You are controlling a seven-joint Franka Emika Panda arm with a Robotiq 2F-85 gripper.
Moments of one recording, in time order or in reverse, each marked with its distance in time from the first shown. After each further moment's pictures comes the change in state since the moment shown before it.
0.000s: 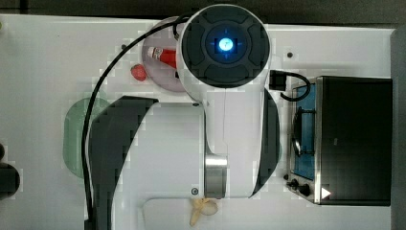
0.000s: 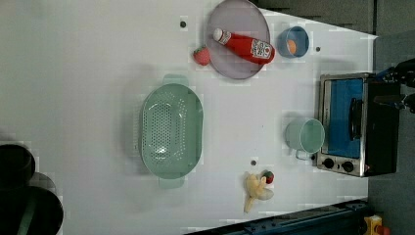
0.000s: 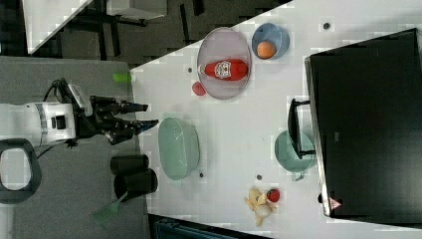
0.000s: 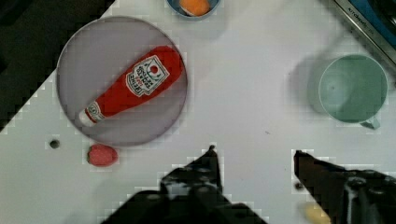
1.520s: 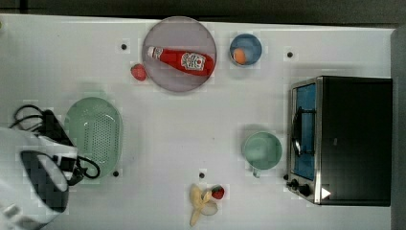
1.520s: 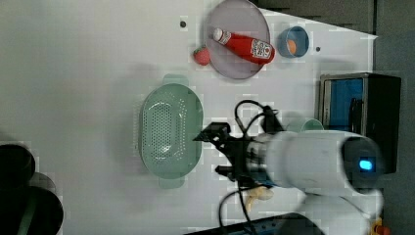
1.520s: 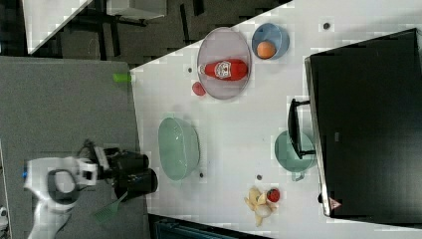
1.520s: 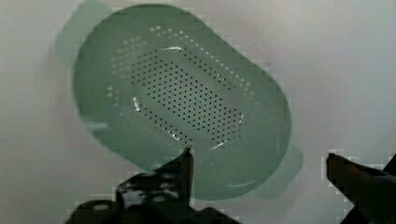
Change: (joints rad) arm 0.067 0.164 0.607 -0.300 0.016 0.366 0.836
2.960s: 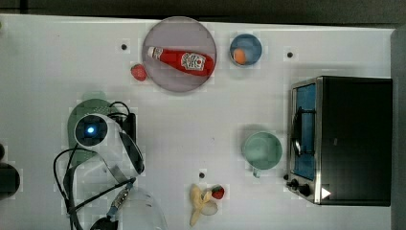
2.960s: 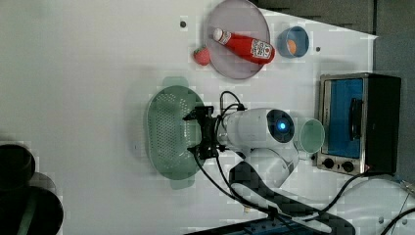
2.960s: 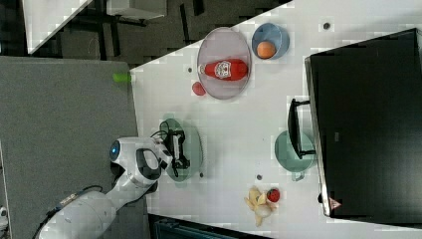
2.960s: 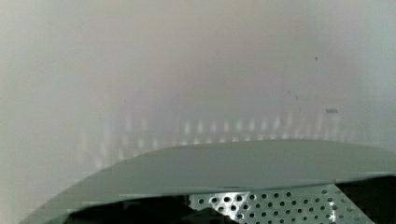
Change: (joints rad) arm 0.047 0.403 -0.232 -0.123 -0.148 0.518 0.415
